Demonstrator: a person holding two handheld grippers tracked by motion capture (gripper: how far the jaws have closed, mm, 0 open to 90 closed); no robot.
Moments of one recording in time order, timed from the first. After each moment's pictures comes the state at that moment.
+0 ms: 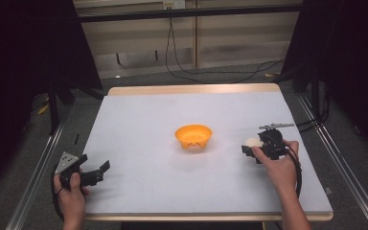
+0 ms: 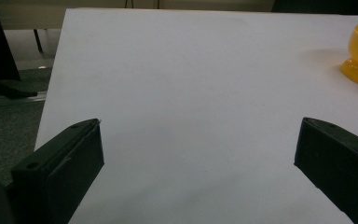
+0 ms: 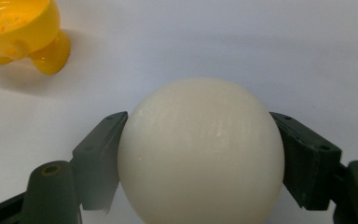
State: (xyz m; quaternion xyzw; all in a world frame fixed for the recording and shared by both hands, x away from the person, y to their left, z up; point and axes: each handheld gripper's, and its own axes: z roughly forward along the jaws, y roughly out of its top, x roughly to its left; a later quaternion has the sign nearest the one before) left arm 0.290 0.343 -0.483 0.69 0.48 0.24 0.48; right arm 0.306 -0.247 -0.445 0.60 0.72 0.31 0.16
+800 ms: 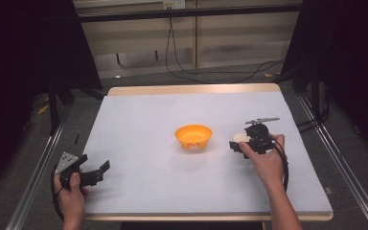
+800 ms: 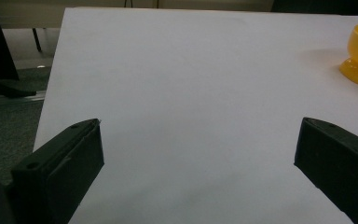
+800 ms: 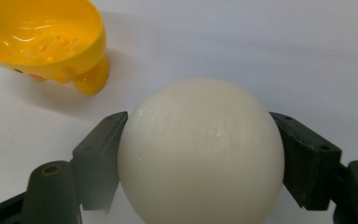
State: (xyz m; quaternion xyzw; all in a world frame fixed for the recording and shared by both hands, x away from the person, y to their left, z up) left arm 0.291 0.343 -0.483 0.69 0.48 0.24 0.48; right arm 0.324 -0.214 -0.436 0.58 0.73 0.32 0.15
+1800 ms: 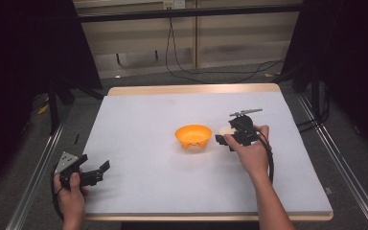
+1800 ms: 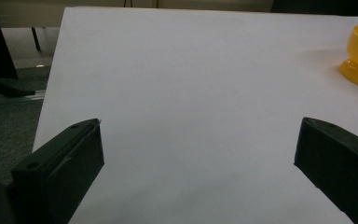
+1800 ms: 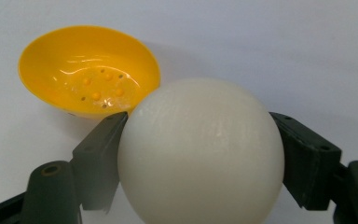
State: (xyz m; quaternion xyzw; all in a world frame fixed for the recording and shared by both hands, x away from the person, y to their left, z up) left arm 0.291 0.343 -0.484 0.69 0.48 0.24 0.48; right arm 0.346 -0.174 -0.420 0.56 0.75 0.33 0.15
